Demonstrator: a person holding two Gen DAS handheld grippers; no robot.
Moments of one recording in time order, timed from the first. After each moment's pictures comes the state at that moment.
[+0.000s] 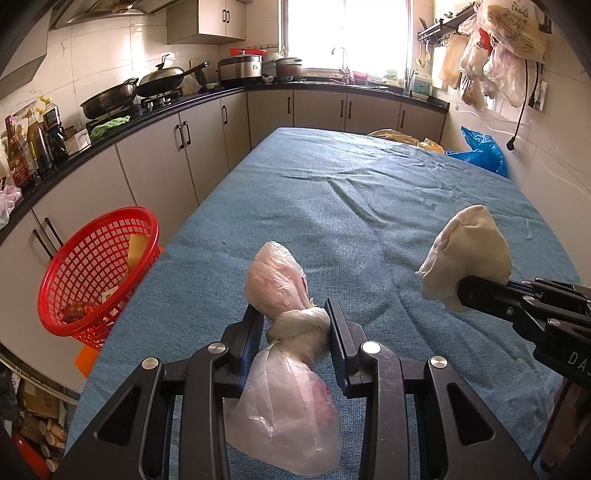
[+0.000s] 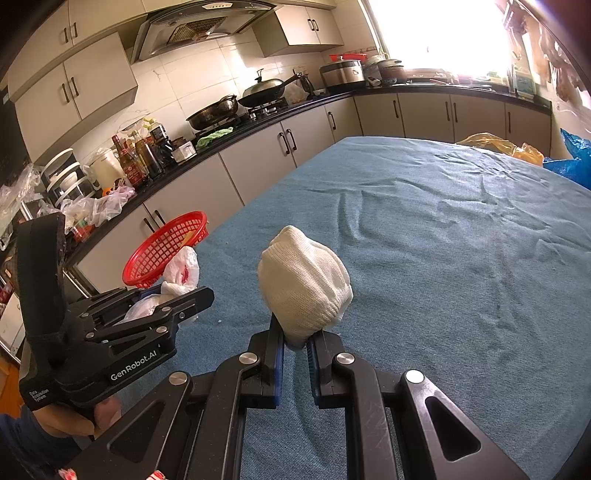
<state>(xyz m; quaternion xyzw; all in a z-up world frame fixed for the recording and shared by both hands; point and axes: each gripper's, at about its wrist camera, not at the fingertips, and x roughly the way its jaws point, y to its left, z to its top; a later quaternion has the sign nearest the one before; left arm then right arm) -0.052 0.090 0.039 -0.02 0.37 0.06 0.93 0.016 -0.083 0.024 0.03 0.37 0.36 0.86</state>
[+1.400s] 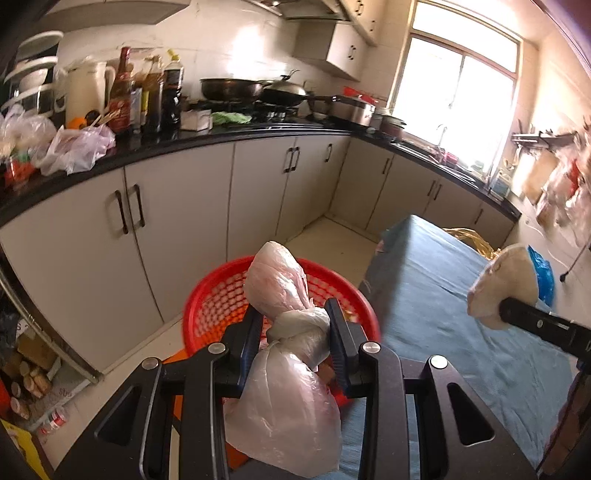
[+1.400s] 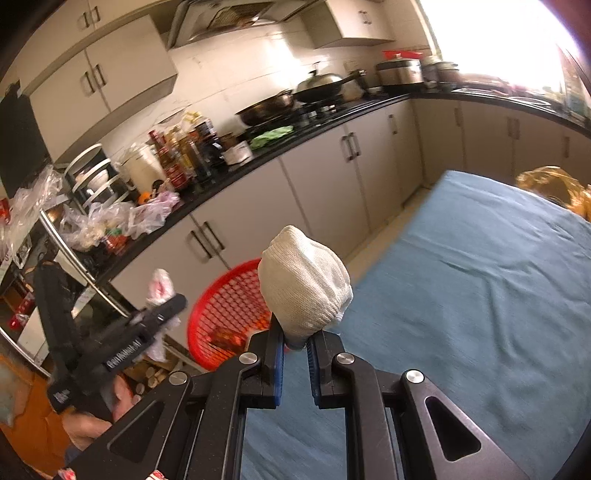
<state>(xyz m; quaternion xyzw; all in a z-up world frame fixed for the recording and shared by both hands) -0.098 0.314 0.098 -0.17 0.29 0.19 0.92 0.052 0.123 0.104 0.02 0.37 0.44 0.82</state>
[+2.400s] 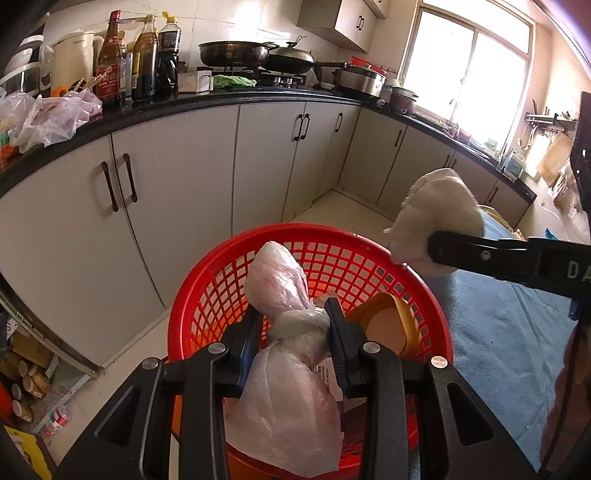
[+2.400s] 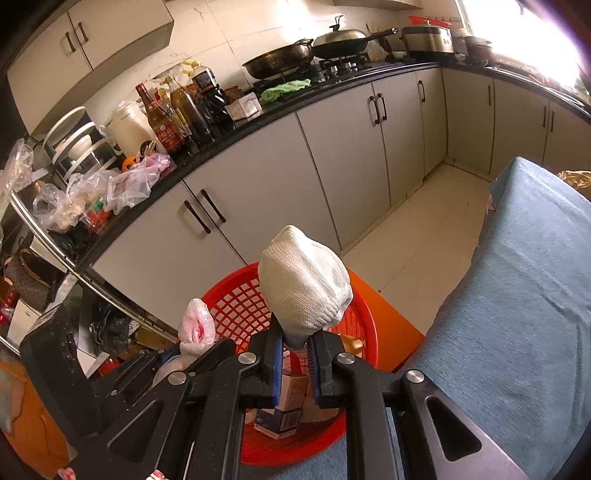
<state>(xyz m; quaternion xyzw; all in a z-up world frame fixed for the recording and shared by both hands) -0.052 0.353 0.033 -0.17 0.34 0.18 0.91 0.100 0.250 0.055 -0.03 0.43 0.44 0.79</state>
